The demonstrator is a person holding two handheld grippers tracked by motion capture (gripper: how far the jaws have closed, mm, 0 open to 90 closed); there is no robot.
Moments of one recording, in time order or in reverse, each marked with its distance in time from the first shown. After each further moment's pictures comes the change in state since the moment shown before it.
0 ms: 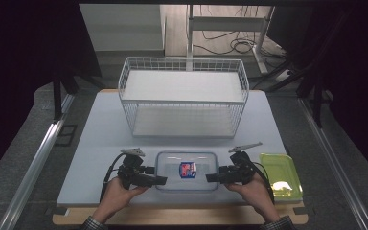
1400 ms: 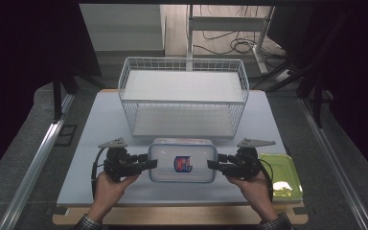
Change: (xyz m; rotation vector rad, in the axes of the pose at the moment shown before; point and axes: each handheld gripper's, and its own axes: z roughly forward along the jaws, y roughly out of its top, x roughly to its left) left arm -0.009 0.018 -0.046 -0.245 0.050 0.016; right arm 0.030 0.016 -0.026 -0.257 -0.035 -0.134
